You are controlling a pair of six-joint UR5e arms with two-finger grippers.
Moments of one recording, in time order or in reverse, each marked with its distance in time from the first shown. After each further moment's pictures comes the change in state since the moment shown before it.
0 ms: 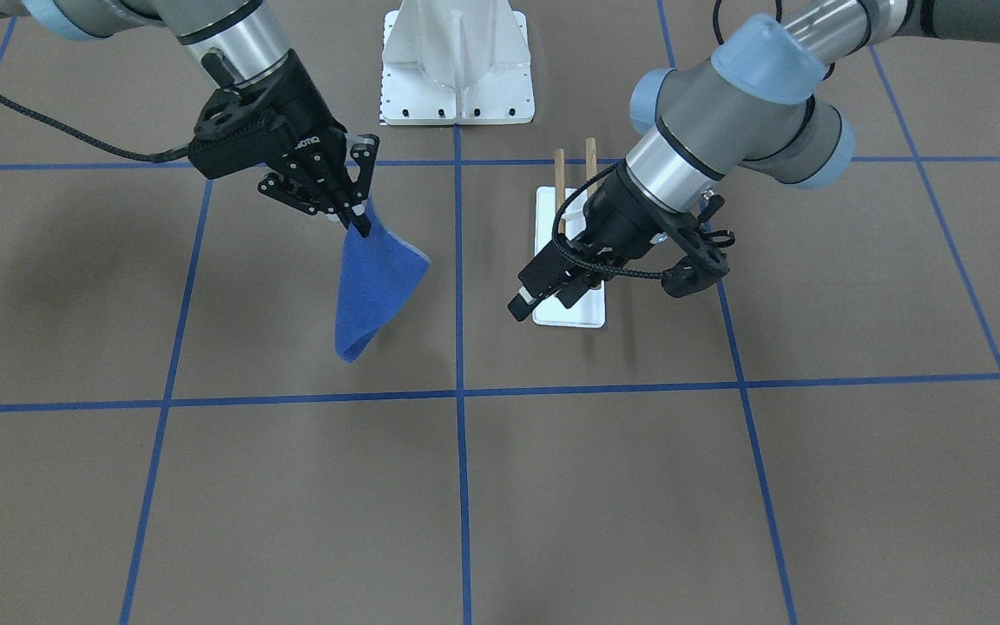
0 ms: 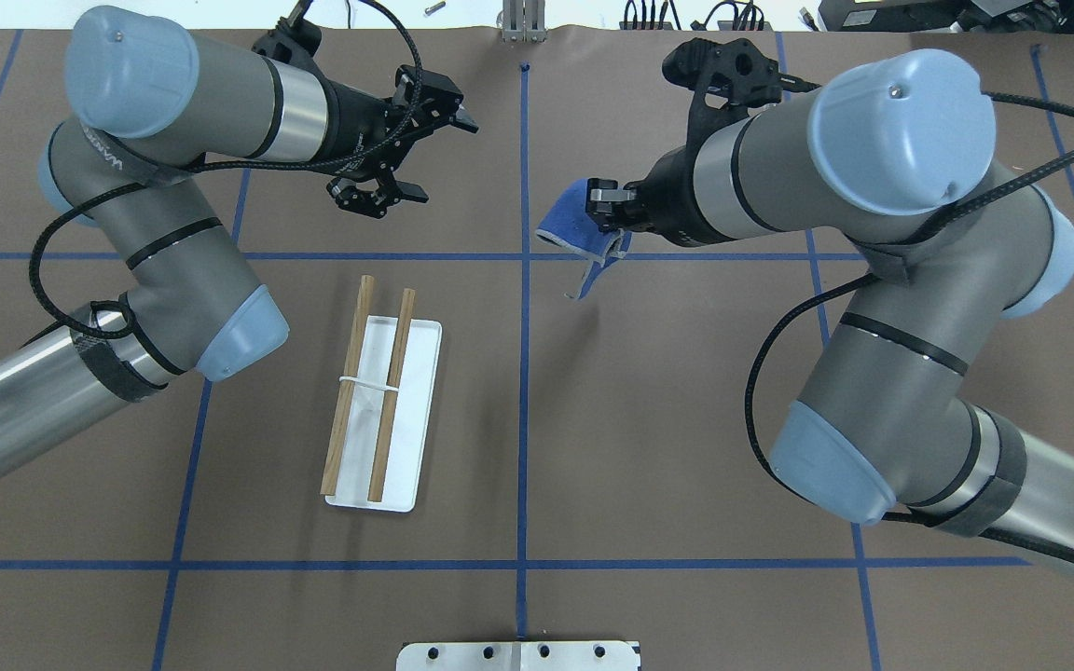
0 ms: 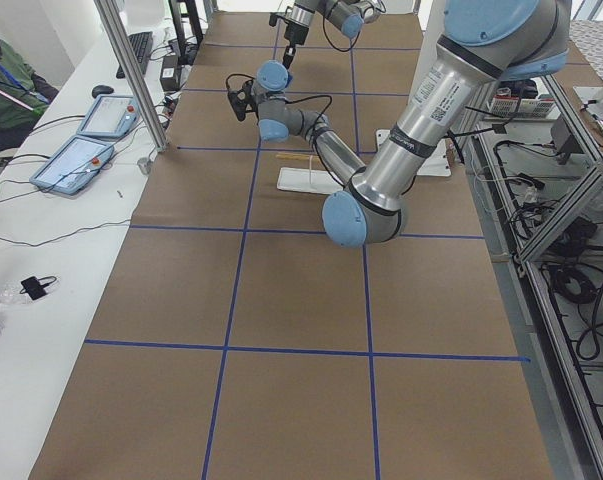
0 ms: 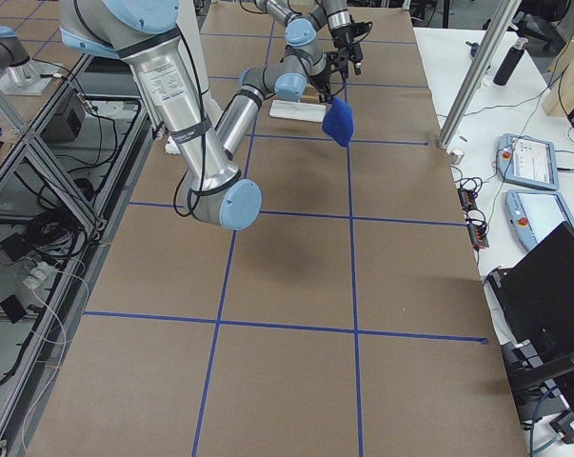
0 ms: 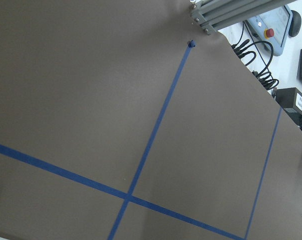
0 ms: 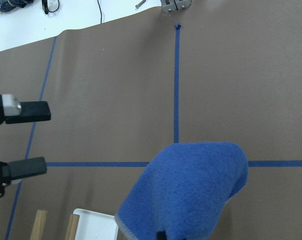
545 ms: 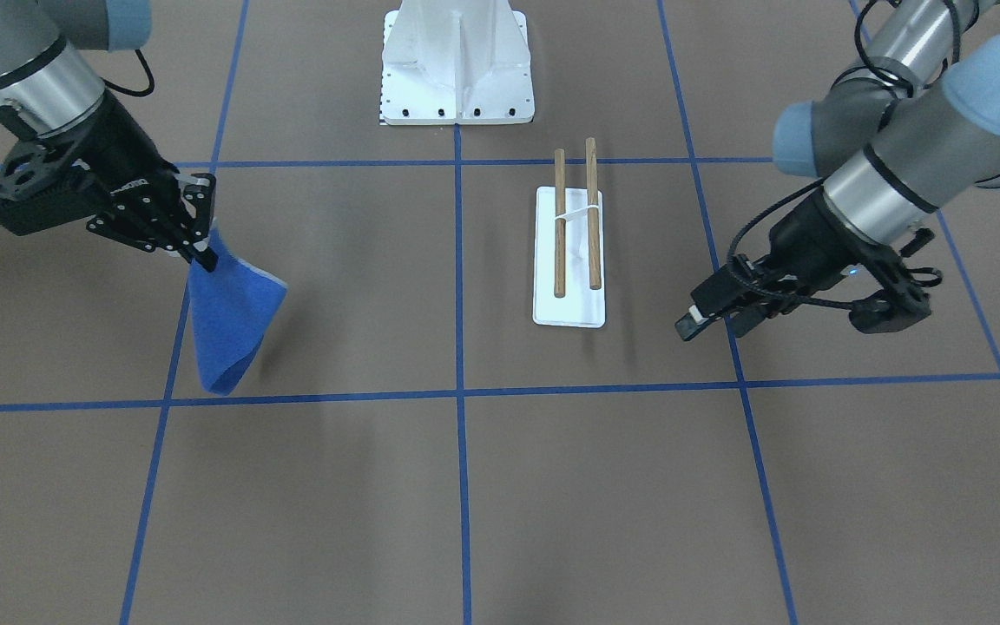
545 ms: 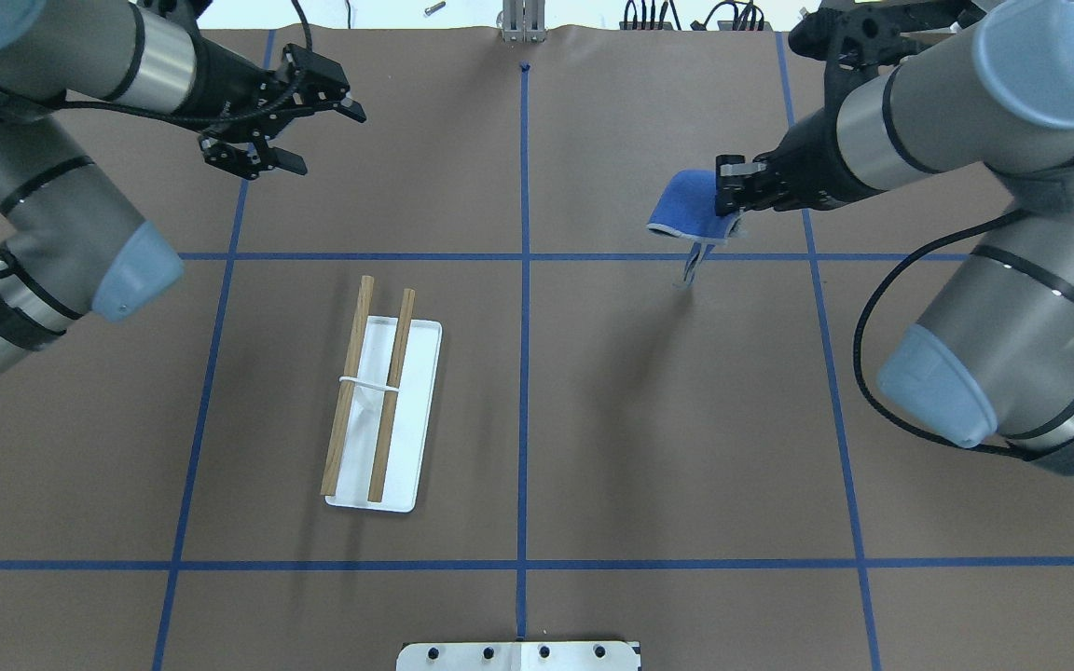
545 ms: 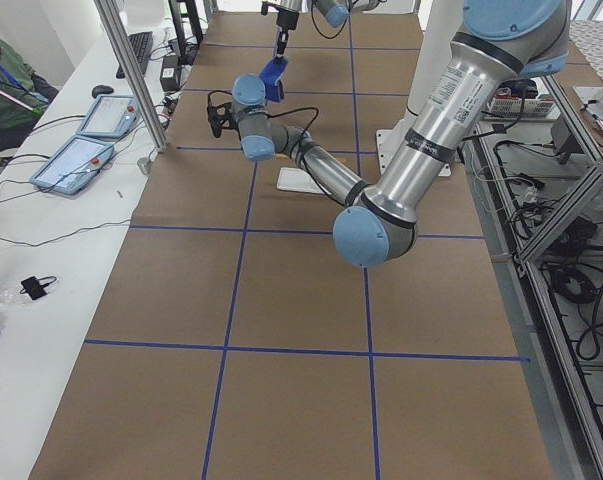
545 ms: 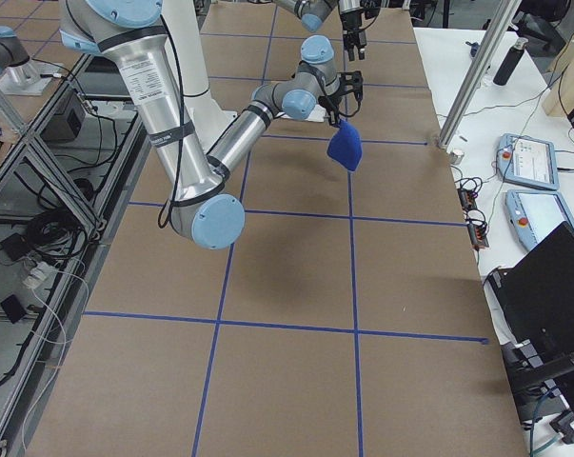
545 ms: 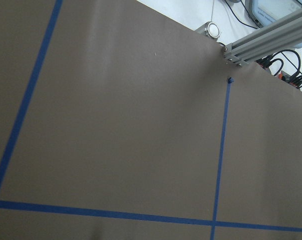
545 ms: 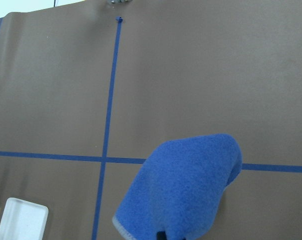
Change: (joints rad) left arm -0.128 0.088 -0.032 0.114 -0.177 0.339; right arm 0.151 -0.130 0.015 -0.004 0.199 -0.130
